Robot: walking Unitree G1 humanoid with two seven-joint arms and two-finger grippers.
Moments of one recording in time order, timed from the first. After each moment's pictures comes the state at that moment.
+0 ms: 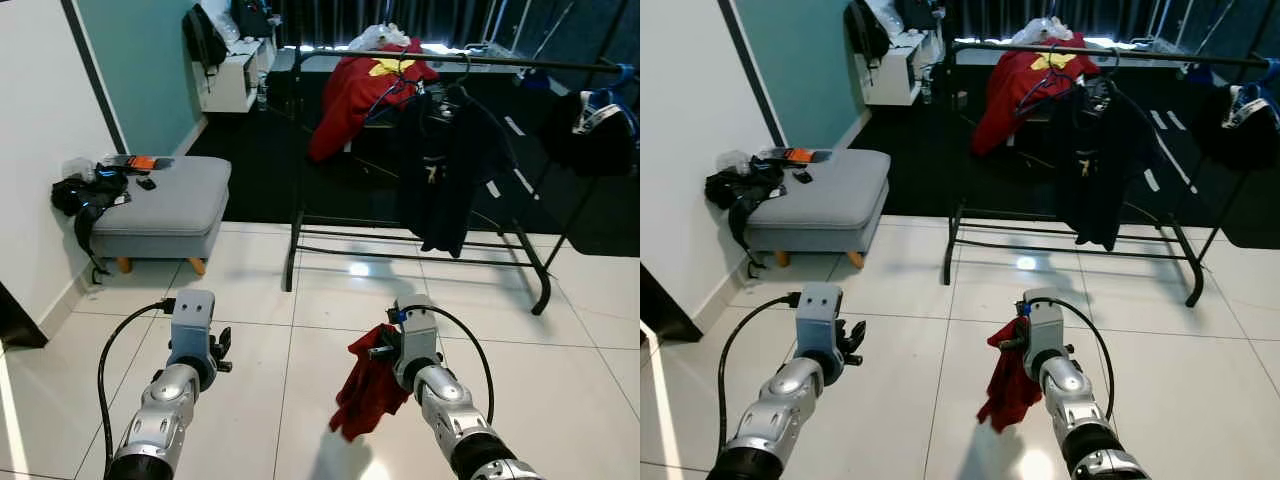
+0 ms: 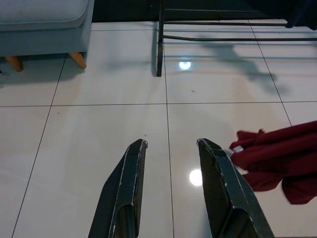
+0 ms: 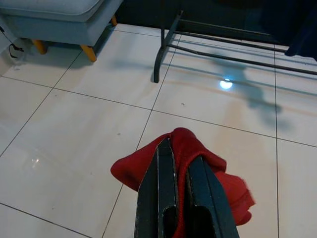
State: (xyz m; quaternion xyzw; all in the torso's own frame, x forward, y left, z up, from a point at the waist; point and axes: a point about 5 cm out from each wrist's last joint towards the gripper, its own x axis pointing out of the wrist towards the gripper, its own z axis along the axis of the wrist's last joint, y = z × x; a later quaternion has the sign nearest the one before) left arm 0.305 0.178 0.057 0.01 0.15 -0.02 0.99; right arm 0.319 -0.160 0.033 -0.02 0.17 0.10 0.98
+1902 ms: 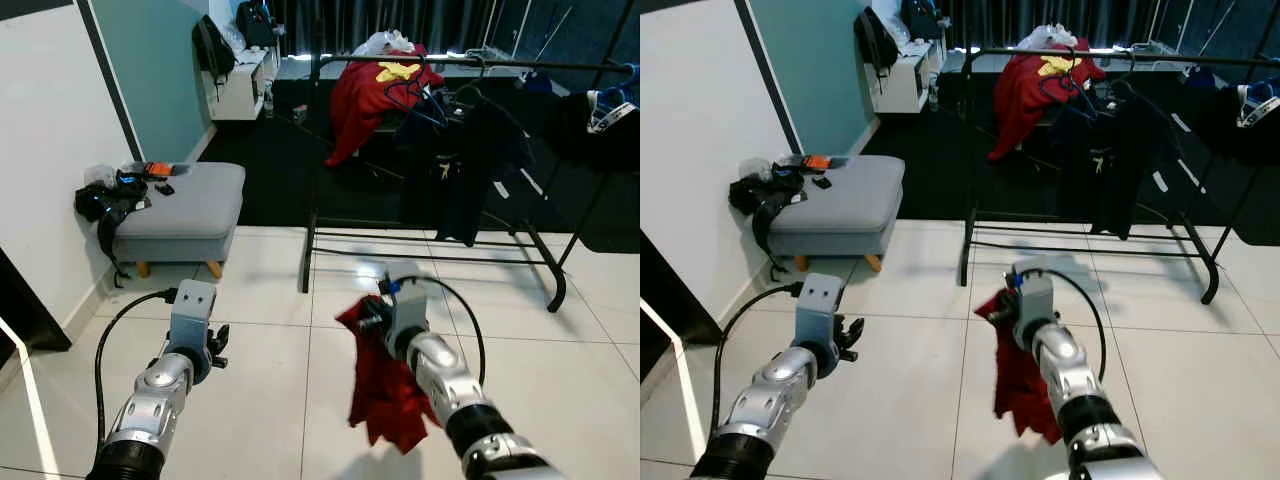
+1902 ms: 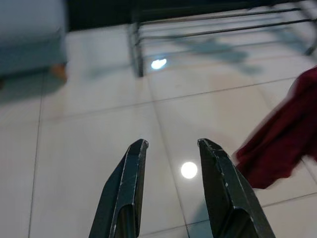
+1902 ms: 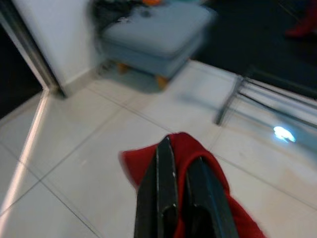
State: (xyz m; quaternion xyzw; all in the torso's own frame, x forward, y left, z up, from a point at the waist) left arm 0.313 0.178 0.086 0.03 0.13 -0.15 0.98; right arm 0.352 -0.147 0.108 -0.05 0.11 0.30 0.95
